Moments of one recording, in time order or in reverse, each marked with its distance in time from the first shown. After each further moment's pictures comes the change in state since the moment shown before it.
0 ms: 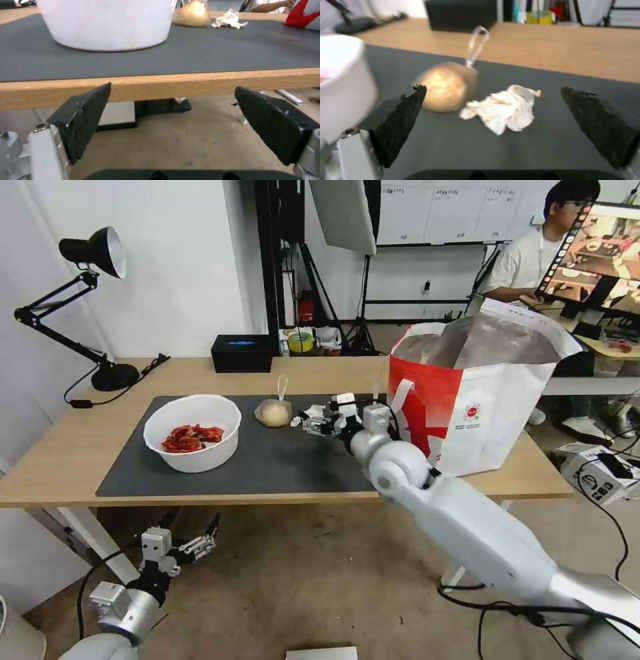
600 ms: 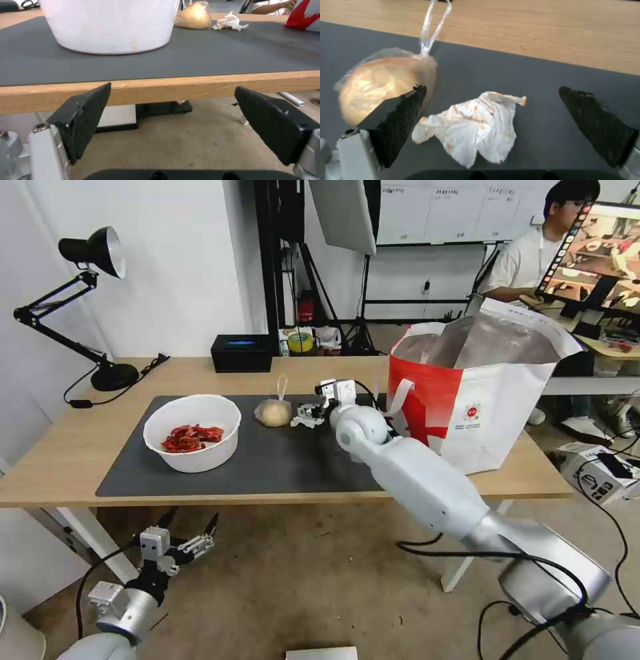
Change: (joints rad) left arm 0.003 0.006 -0.009 -0.002 -0.006 -0.006 0.002; right arm 0.172 0.196 -0.021 -0.341 0.006 -0.158 0.063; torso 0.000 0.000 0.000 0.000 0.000
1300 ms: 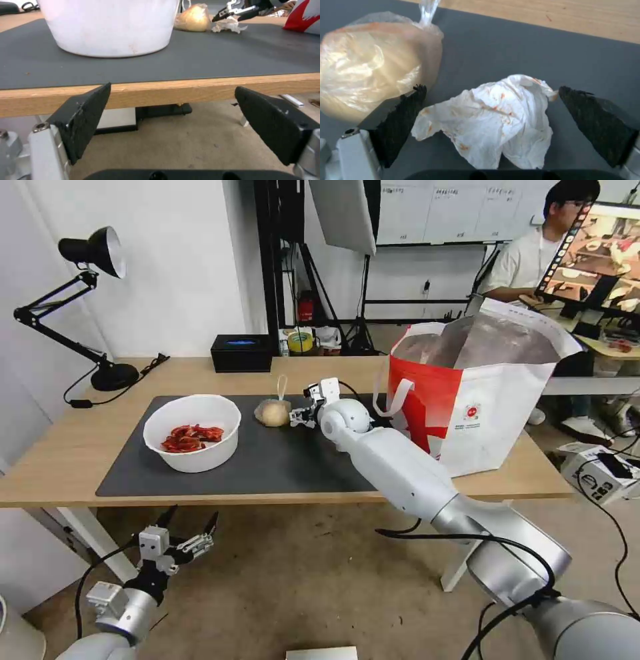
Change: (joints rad) left arm 0.001 0.000 -0.002 -0.004 -0.002 -0.003 0.001; right arm 0.033 0.095 0.012 -0.172 -0.043 -0.060 -0.074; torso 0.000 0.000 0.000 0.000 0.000
